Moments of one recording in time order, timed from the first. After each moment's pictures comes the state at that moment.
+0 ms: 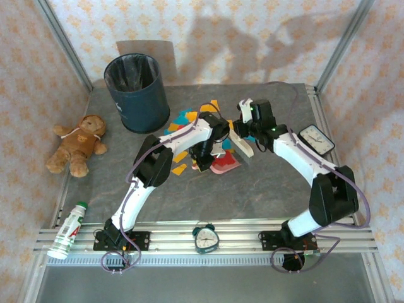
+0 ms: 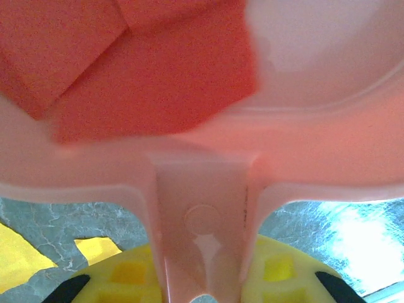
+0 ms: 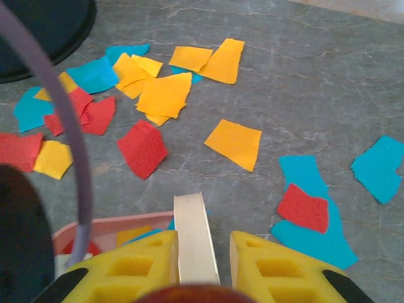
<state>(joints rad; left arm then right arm) -0.69 2.35 2.05 -1.50 0.03 0.24 0.37 1.49 1.12 -0.32 -0.10 0.00</state>
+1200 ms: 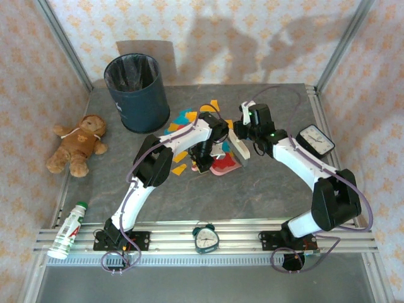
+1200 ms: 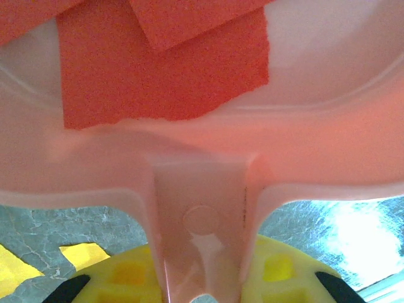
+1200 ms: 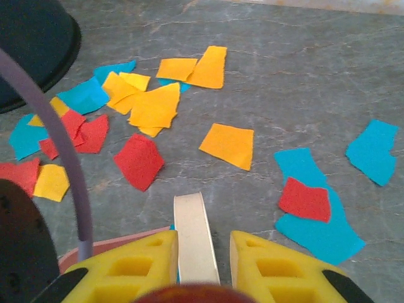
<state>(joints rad) -0.69 2.35 2.03 -1.50 0.06 0.27 0.40 1.46 1.05 -0.24 -0.03 0.13</state>
